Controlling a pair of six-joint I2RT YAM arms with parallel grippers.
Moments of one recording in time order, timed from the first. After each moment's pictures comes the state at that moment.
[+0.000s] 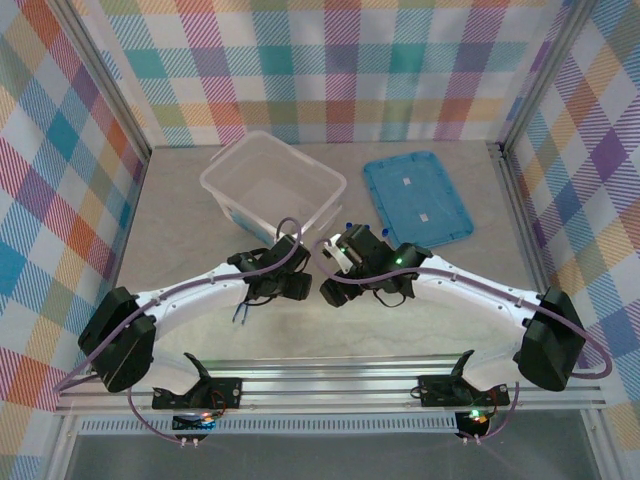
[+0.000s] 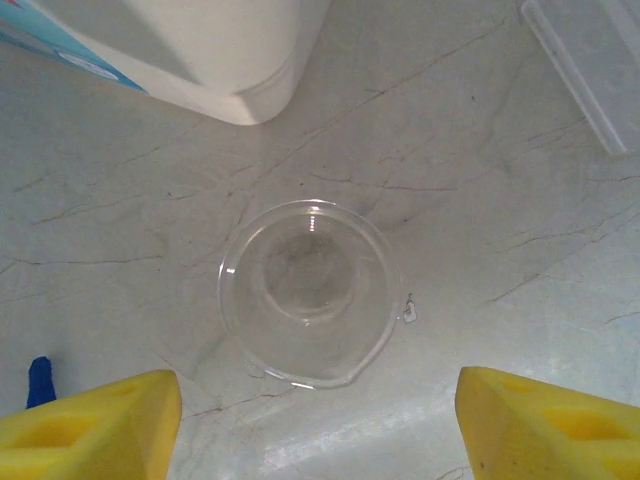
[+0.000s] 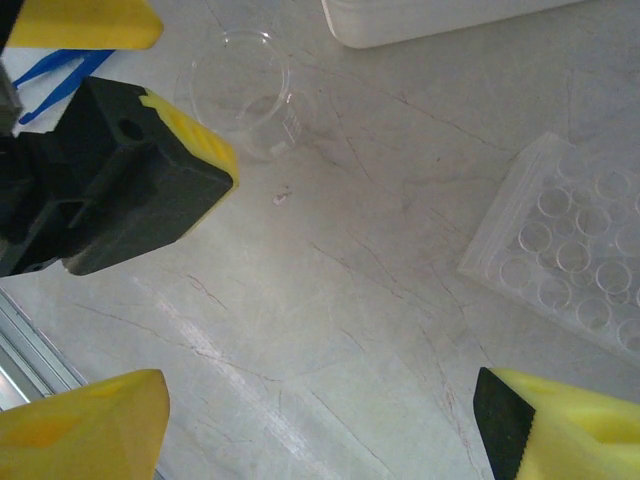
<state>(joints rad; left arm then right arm) -0.80 1.42 0.90 -0.60 -0.21 -0.47 0.92 1.38 1.06 -0.68 -0.01 0.17</state>
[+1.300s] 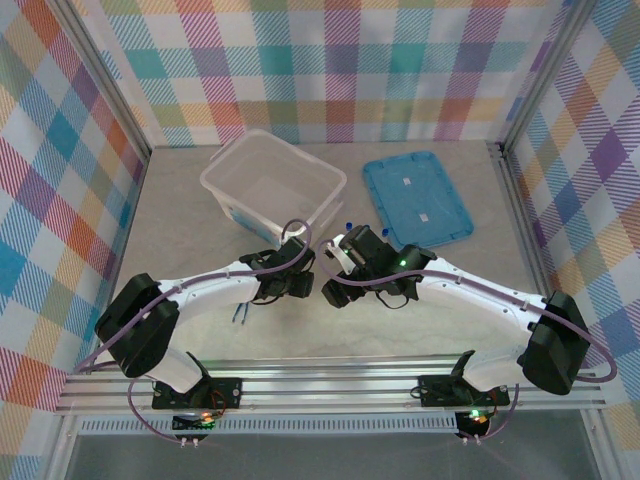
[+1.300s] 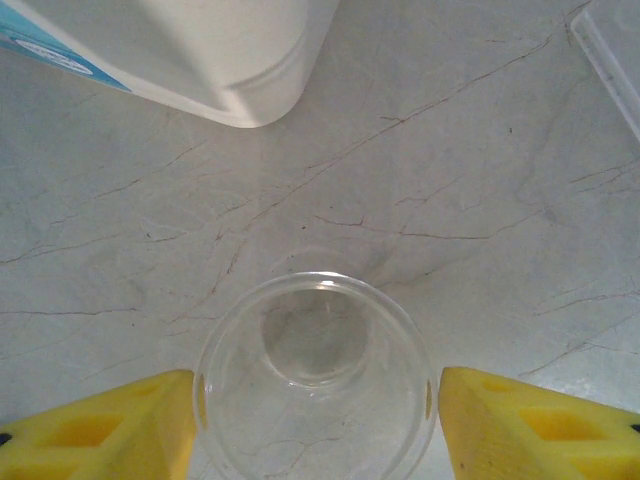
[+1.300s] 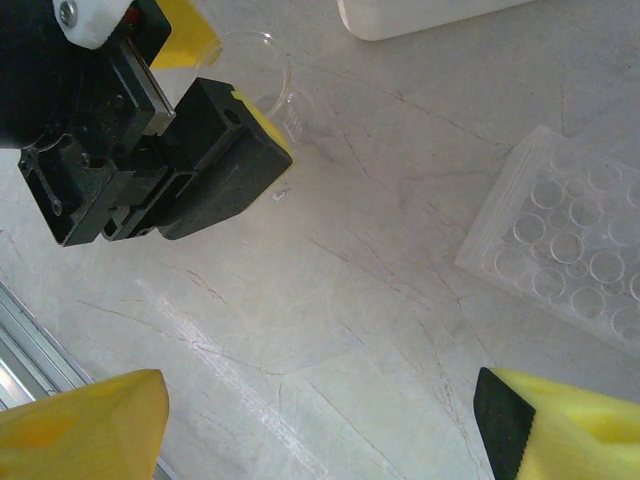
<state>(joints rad) -0.78 1.52 0.88 -0.47 -0.25 -0.48 0.92 1.35 1.05 -0.68 -0.01 0.17</state>
